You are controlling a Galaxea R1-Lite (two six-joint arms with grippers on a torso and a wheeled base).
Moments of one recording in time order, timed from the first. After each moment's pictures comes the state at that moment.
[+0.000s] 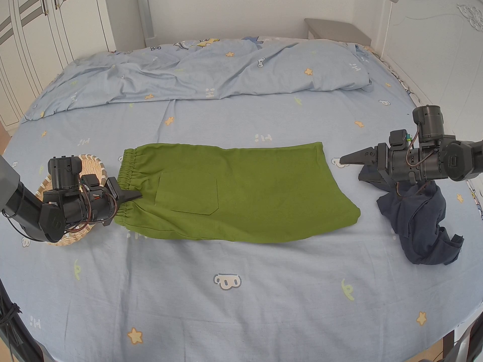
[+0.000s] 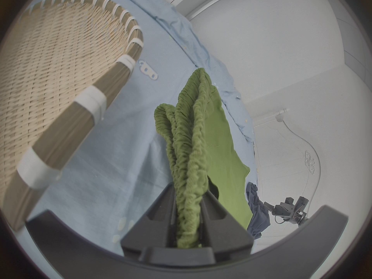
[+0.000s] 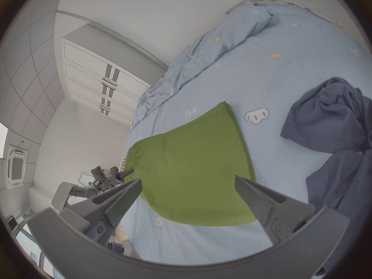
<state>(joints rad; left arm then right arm) 0.05 1.97 -0.86 -0.67 -0.53 -0.73 0.10 1.90 -1.28 -0.02 0.65 0.35</state>
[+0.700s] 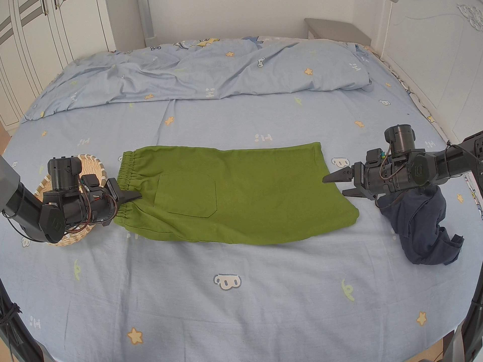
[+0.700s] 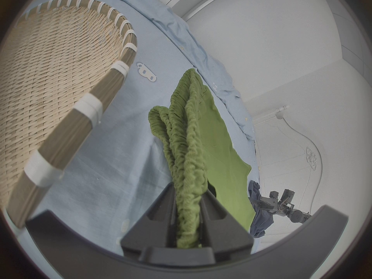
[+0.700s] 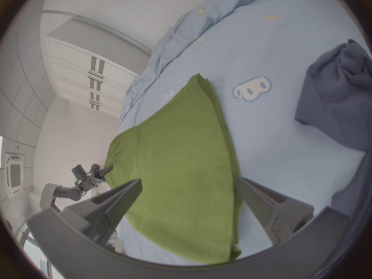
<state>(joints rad) 0.05 1.97 -0.85 -0.67 -0.53 -0.70 0.11 2.16 -1.44 0.00 0.65 0.32</state>
